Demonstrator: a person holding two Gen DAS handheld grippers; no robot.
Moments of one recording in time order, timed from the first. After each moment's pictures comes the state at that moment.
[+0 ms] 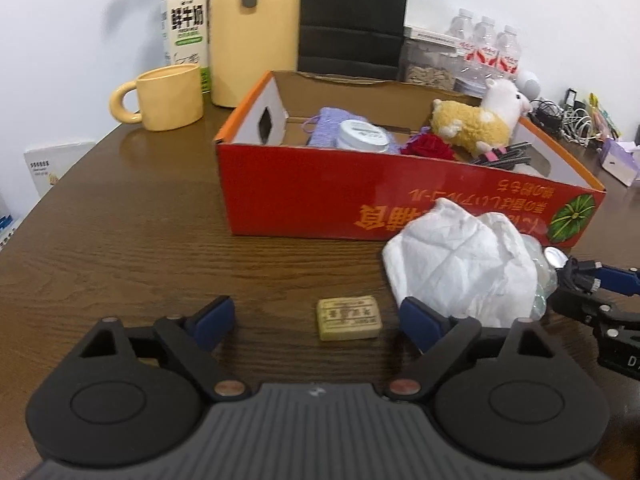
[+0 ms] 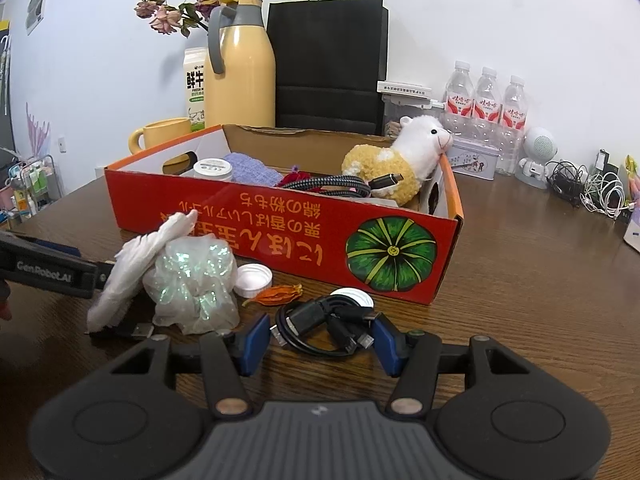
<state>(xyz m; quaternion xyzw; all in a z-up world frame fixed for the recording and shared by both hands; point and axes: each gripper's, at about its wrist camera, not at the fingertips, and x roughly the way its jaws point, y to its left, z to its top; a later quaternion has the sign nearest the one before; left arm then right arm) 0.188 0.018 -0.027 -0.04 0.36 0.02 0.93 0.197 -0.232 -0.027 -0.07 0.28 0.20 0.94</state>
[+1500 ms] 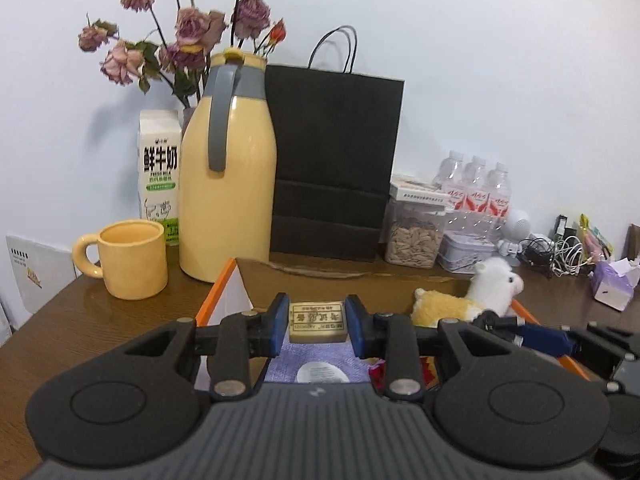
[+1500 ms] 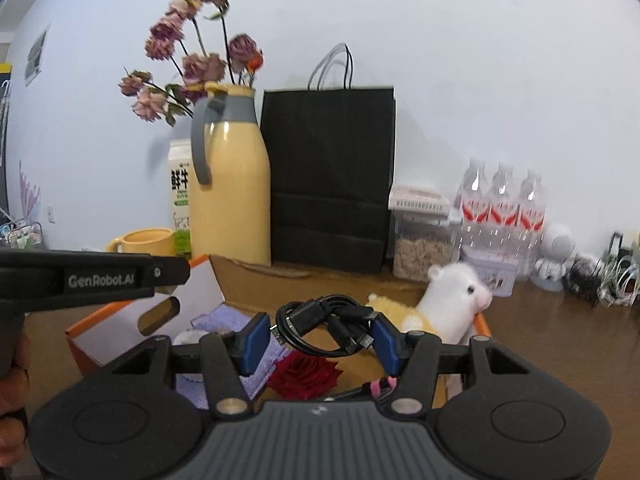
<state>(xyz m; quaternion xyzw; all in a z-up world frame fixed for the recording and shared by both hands) 0.269 0.007 0.039 -0.06 0.18 0.02 0.98 0.288 -0.173 0.022 -0.04 0.17 0.19 0.96</state>
